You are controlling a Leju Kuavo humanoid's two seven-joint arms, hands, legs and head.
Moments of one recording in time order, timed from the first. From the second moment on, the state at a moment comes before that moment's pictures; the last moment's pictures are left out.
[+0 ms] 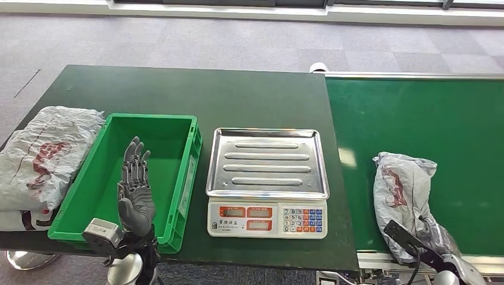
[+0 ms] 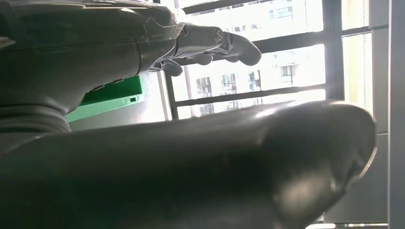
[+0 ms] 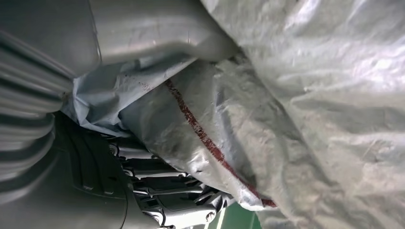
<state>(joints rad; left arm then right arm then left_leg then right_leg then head) 0.03 -0.16 -0.09 -1.58 -0.03 0.03 -0.66 -0.10 -0.32 -0.12 -0.71 1.04 0.09 -0.10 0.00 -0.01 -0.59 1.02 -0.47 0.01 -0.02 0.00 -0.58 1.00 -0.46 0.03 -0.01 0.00</state>
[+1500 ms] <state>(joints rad) 0.13 -0.19 -0.09 -1.68 -0.06 0.00 -0.68 -0.02 -0.10 -0.16 -1.38 0.95 -0.42 -0.20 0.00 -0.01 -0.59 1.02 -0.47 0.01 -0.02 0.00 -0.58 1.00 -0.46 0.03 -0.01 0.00</state>
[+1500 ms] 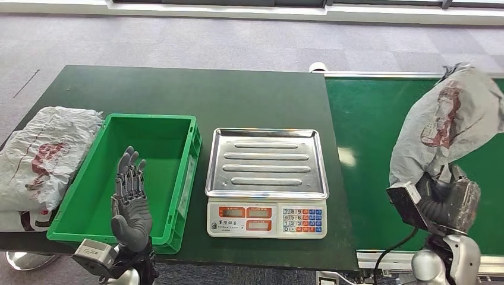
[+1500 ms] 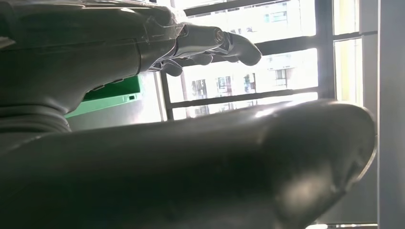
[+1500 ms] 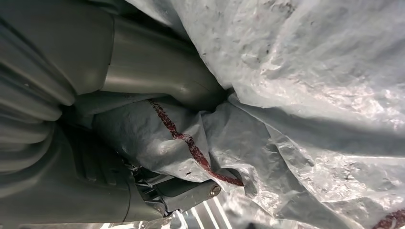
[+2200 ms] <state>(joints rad) 0.07 -0.19 -0.11 -1.61 -0.03 -0.01 -0.69 -0.29 -0.06 0.00 -1.35 0.93 -0.35 -0.25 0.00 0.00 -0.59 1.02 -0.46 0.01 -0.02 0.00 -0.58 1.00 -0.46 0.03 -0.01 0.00</state>
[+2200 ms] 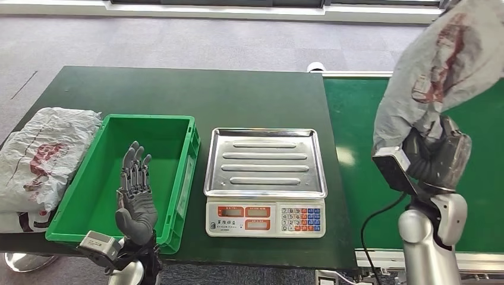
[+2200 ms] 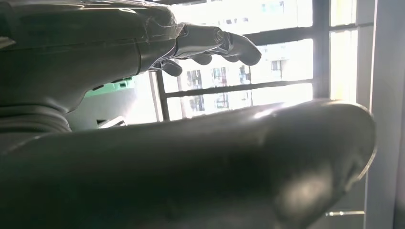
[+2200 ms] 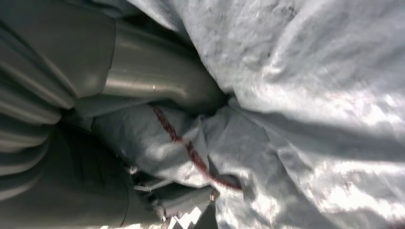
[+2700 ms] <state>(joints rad) 0.00 -0.18 -0.18 -1.53 -0.02 -0.01 -0.69 -0.60 0.09 0.25 -0.81 0.84 -0.28 -0.32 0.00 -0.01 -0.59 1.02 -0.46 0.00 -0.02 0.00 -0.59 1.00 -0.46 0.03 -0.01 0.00</state>
